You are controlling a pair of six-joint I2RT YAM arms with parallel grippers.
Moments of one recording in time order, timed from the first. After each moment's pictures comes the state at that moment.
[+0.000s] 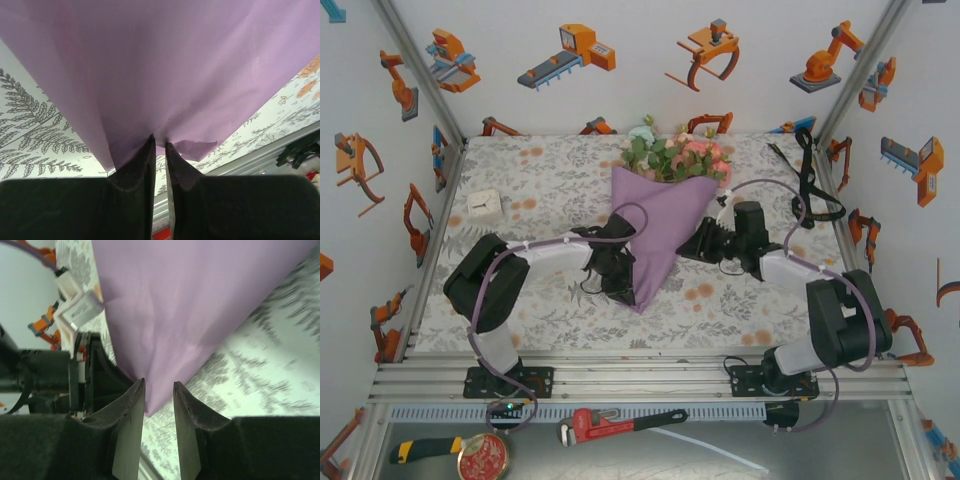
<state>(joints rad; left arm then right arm) -0.80 1.78 1.02 -0.49 0.28 -0.73 0.31 1.43 0.63 0.17 -0.65 0.67</state>
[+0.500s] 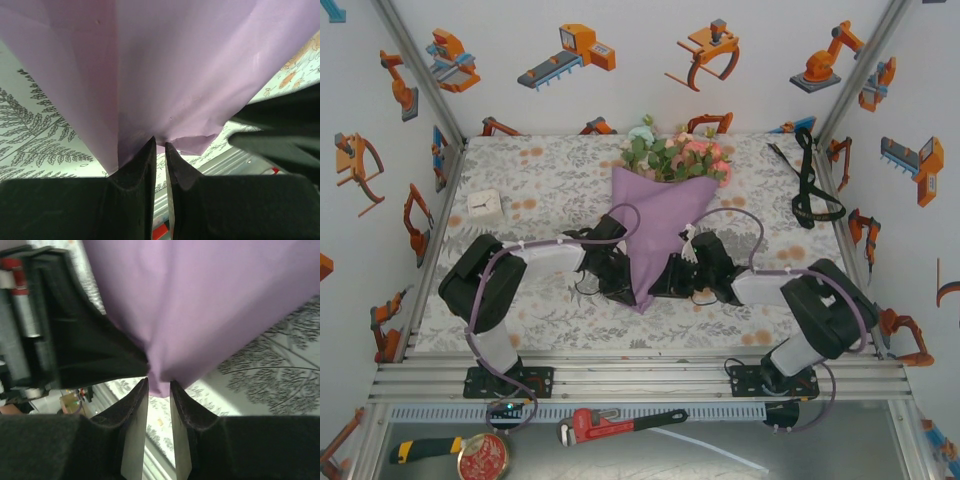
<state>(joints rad) -0.76 1.77 0.95 -0.39 0.39 -0.72 0.62 1.56 0.50 0.34 -0.51 0.85</state>
